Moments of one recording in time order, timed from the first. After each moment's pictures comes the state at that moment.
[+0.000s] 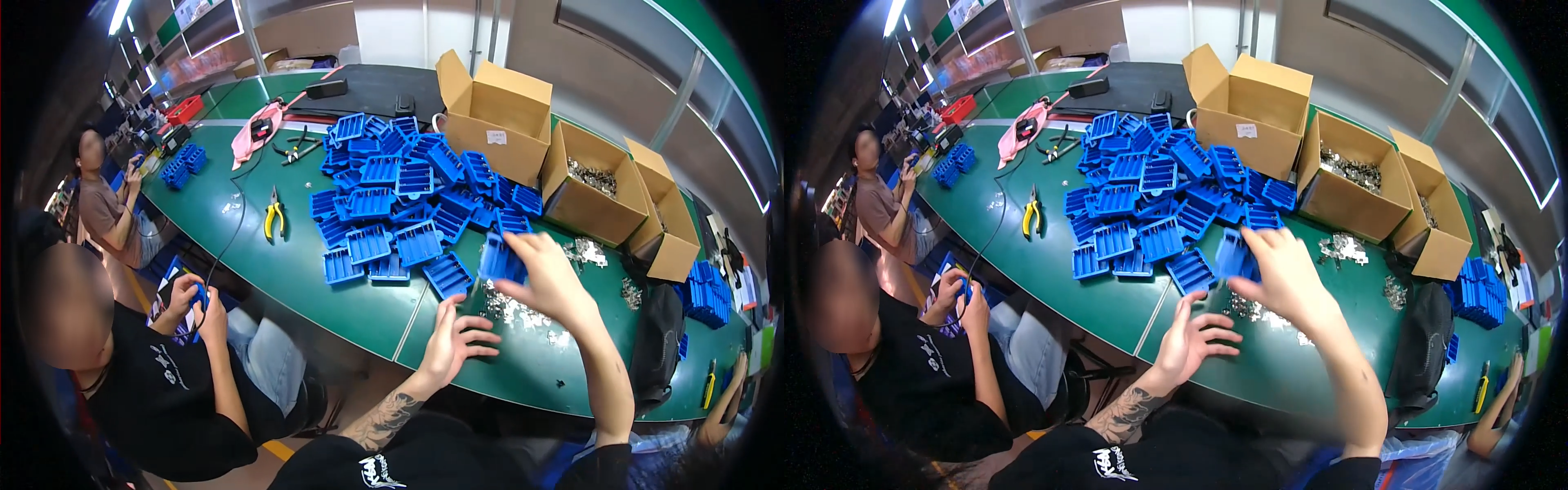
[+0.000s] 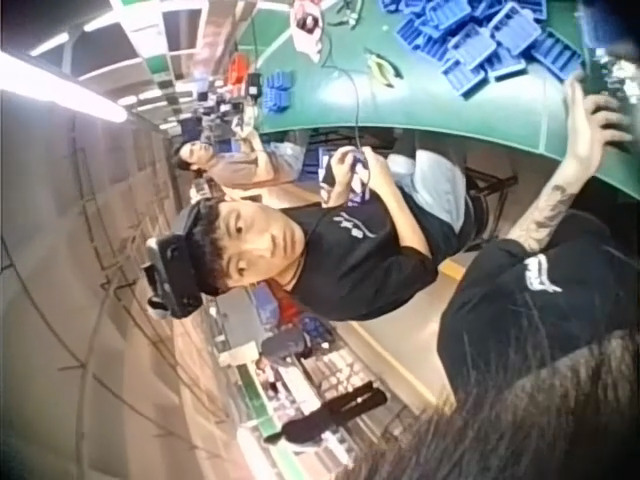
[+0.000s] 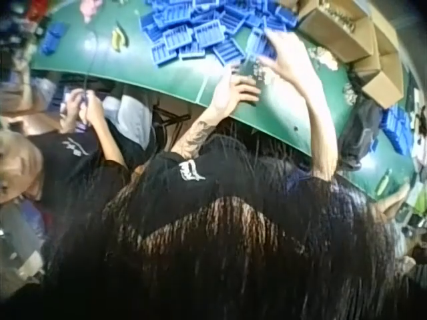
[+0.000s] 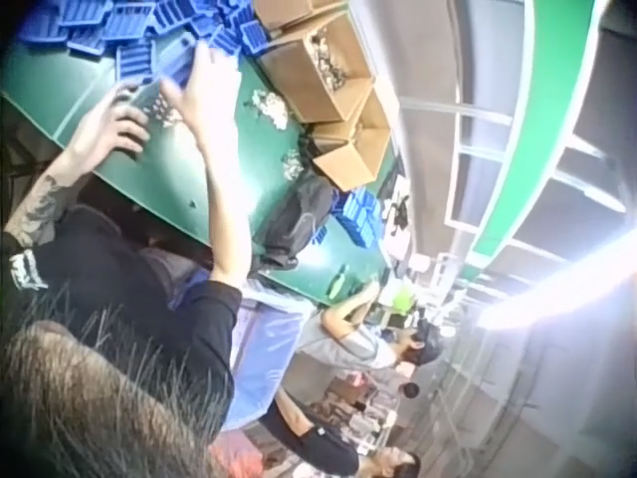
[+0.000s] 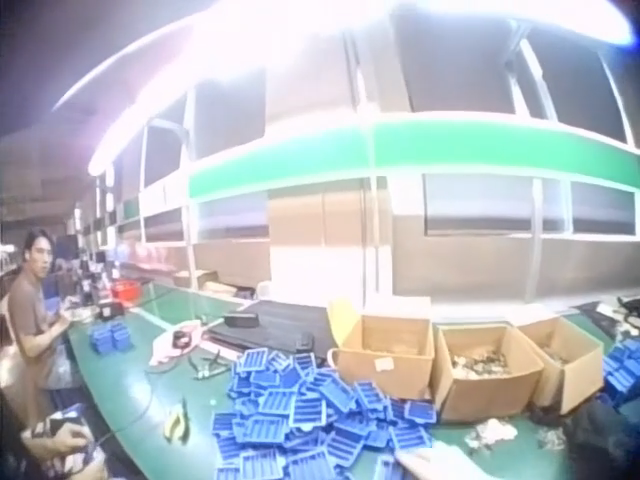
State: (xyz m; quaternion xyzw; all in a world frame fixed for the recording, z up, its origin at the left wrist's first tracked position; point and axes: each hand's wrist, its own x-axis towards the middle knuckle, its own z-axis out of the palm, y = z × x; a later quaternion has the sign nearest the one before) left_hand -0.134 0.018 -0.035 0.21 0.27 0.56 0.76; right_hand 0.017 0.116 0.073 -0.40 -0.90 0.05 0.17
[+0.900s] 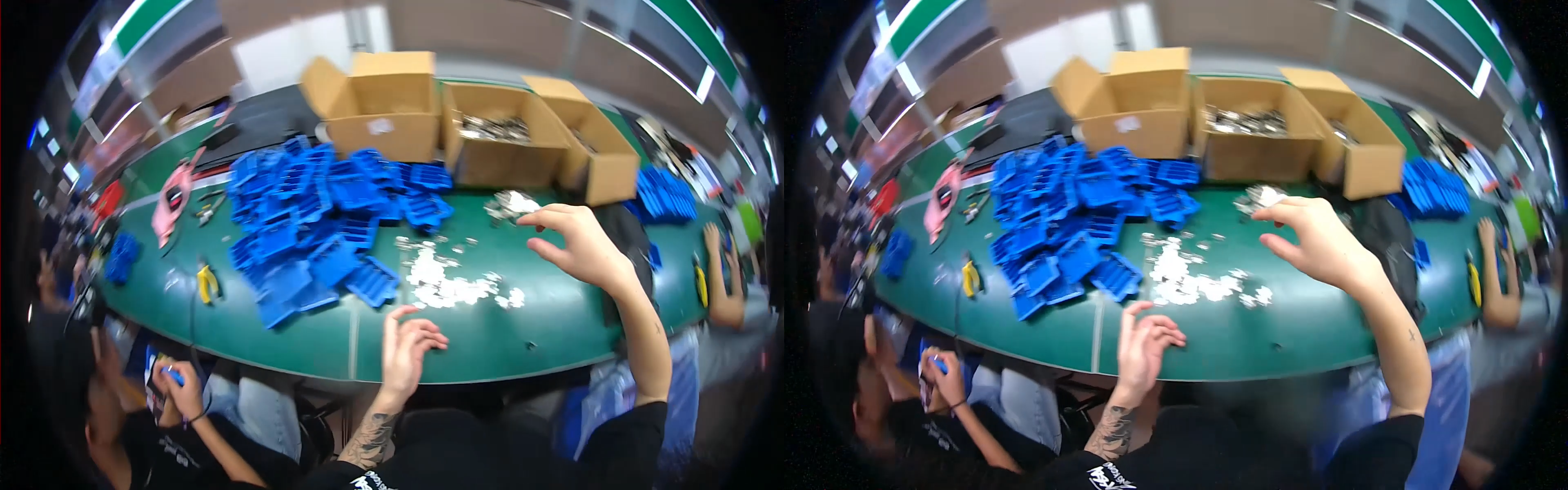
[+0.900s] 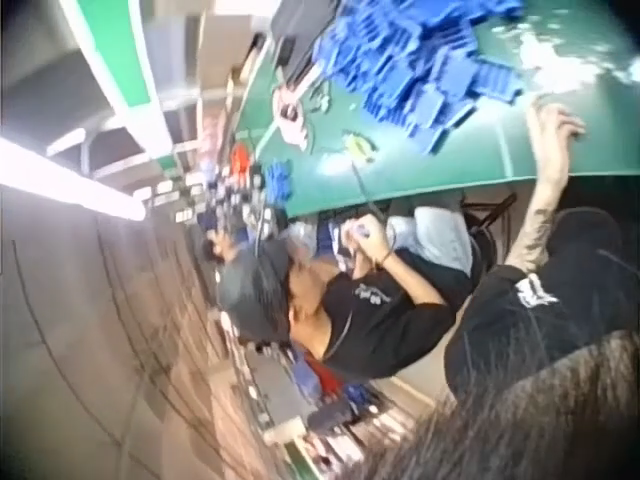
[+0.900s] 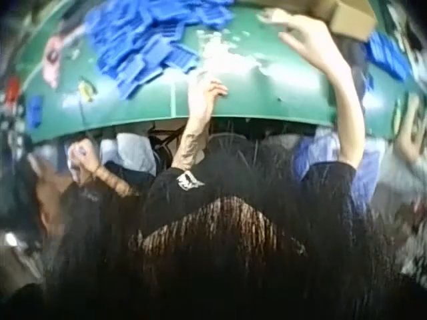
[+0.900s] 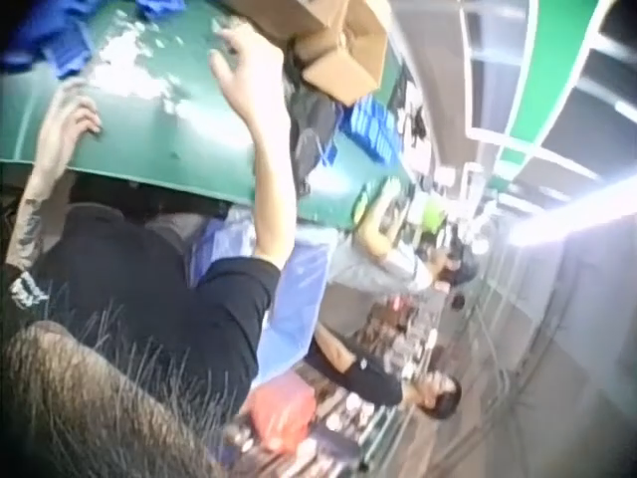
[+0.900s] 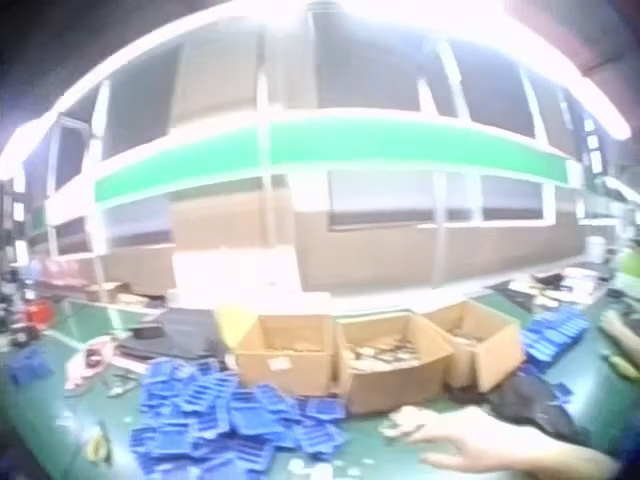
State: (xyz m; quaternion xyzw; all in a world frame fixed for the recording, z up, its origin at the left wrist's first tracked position) left_hand -0.120 0.012 -0.037 0.32 0.28 0.56 0.71; right_hand 0.132 0.076 0.127 -0.50 -0.83 0.10 0.21
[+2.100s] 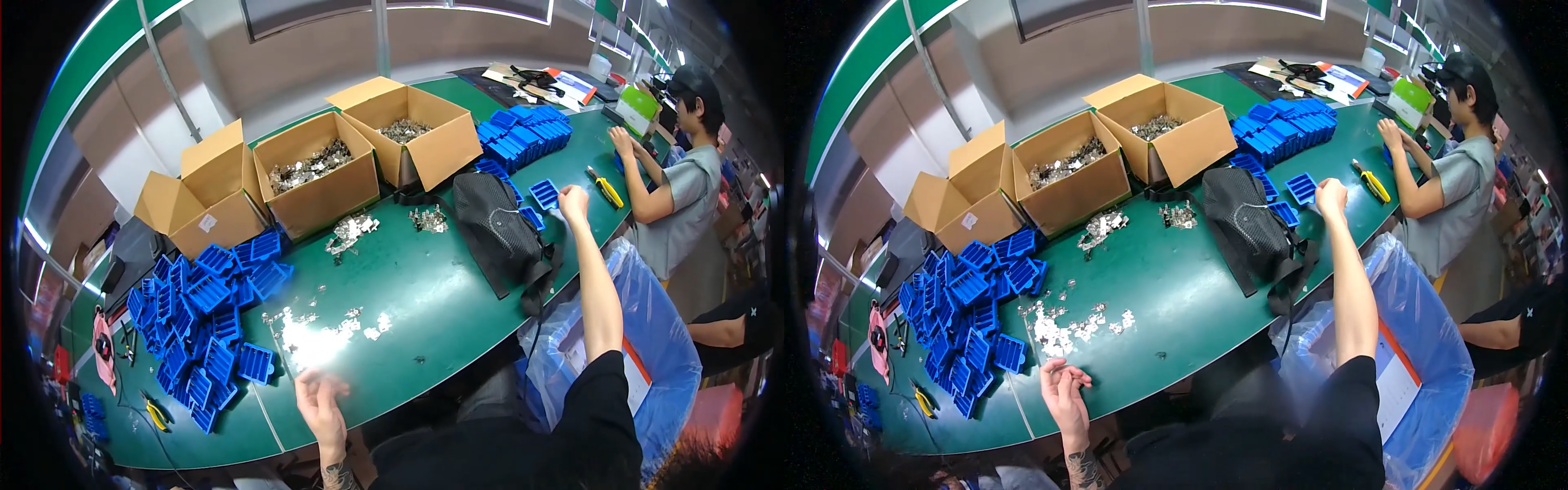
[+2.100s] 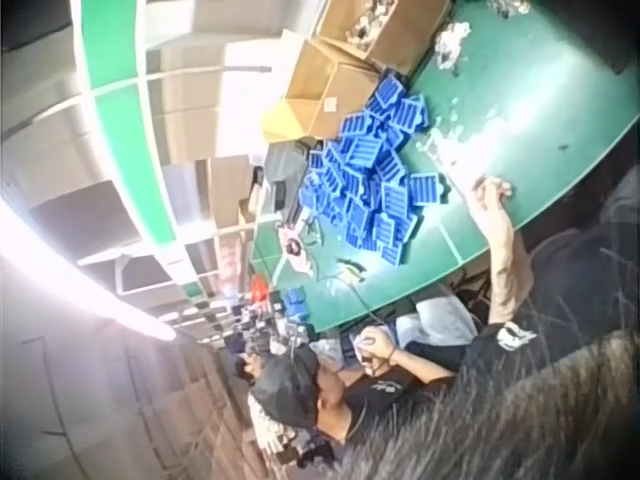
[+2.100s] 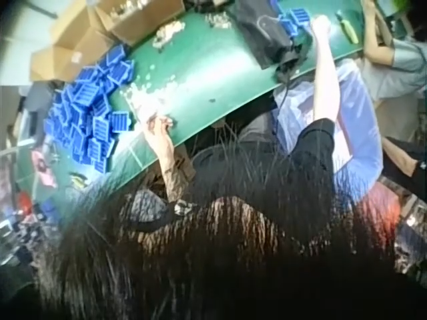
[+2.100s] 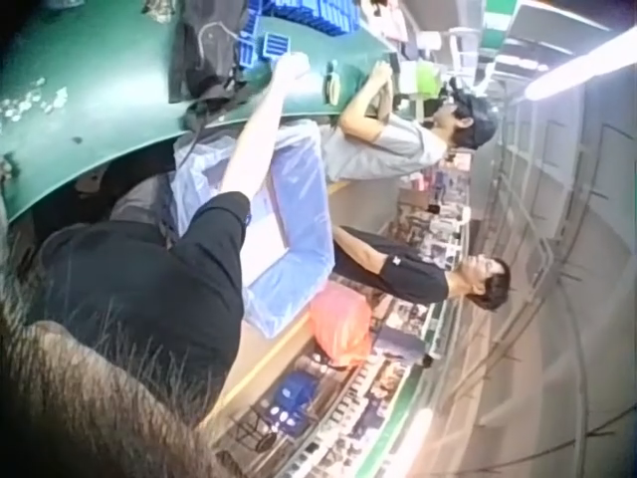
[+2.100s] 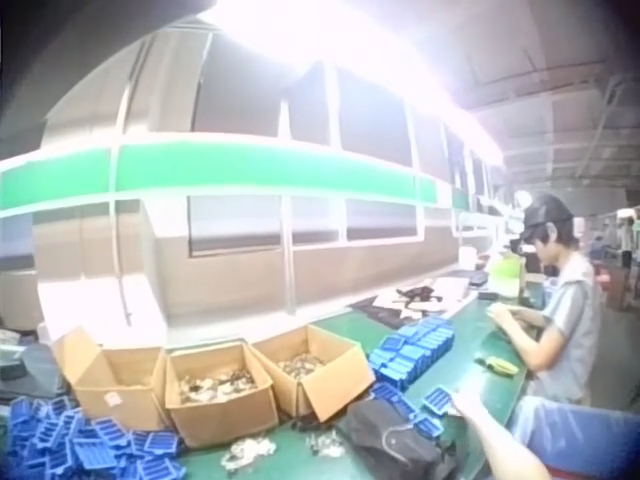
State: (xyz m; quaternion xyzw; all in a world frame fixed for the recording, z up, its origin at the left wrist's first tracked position) left_hand -0.083 0.008 -0.037 0.42 0.36 0.55 0.63; right_hand 0.496 -0.022 -0.018 -0.92 -0.22 -0.15 0.28
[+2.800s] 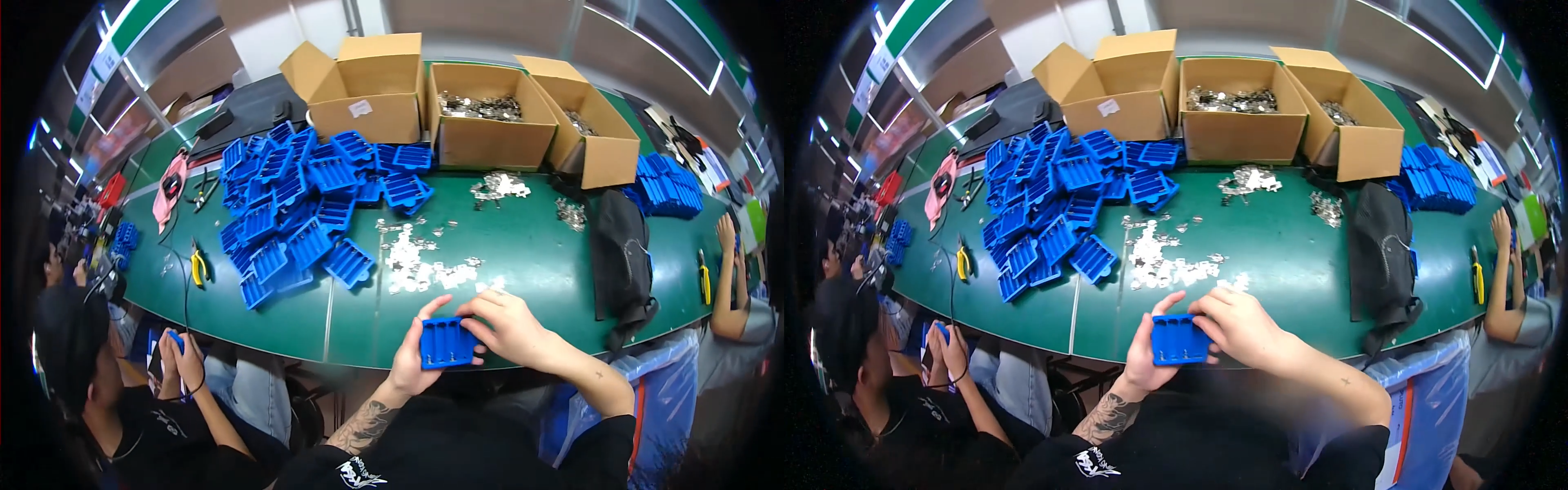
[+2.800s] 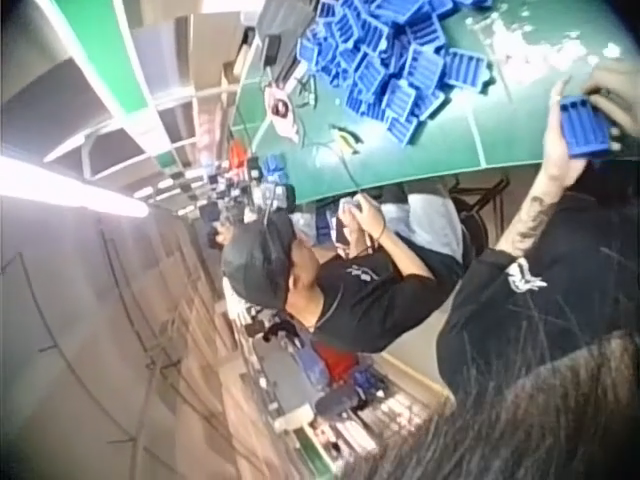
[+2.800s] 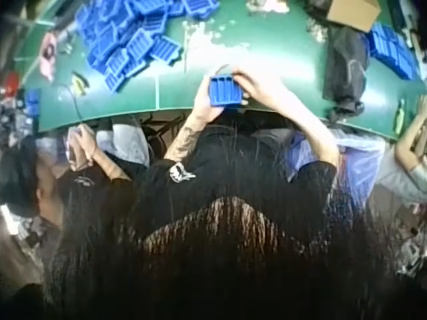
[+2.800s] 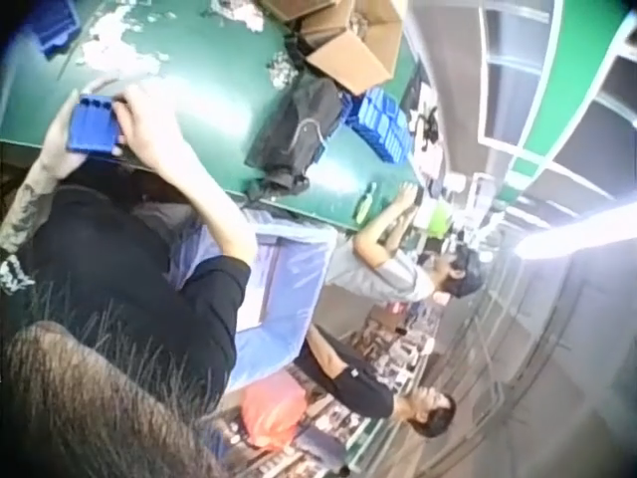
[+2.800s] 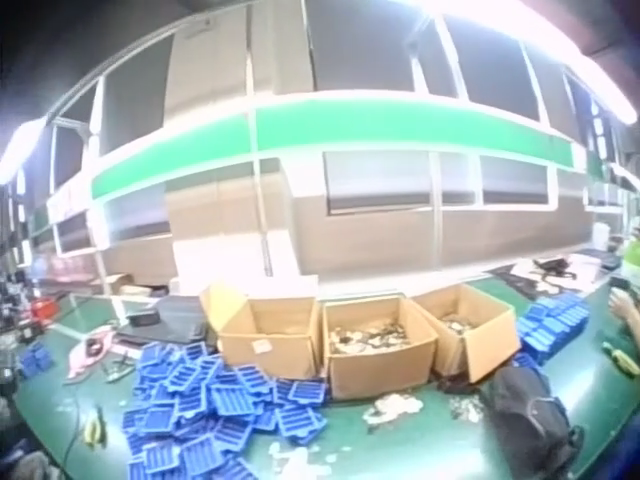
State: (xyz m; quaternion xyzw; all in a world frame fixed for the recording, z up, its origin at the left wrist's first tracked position) left_hand -0.069 -0.012 -0.026 0.22 0.15 0.42 0.87; right_hand 0.105 0.004 0.027 -0.45 -0.81 0.24 0.28
